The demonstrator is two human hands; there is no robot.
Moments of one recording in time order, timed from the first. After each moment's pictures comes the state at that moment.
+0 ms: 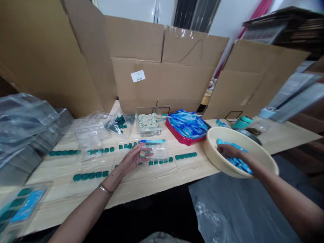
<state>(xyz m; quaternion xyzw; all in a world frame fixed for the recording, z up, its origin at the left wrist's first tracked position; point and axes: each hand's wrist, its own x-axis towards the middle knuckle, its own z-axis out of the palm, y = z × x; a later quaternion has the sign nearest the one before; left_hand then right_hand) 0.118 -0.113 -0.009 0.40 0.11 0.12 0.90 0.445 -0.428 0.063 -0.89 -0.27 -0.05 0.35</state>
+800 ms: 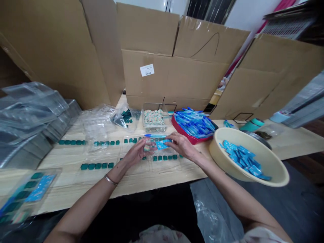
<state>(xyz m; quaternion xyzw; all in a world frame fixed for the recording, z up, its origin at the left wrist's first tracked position) 0.118 -0.110 -0.007 0.40 0.10 0.14 0.90 0.298 -0.266 0.069 -0.72 -0.63 0.04 0.29</state>
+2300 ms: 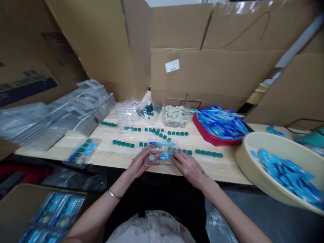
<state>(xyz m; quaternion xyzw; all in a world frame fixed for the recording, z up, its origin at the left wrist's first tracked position) 0.031 -0.197 0.004 0.36 0.23 0.26 0.86 0.216 -0.323 0.037 -0.54 -0.81 -0.18 0.14</state>
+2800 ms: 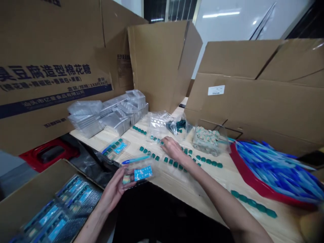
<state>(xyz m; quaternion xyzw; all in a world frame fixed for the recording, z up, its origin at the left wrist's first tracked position) -0.140 -0.207 -0.008 0.27 0.41 0.52 0.70 0.131 -0.117 0.055 -0.56 -0.82 -0.01 0.13</state>
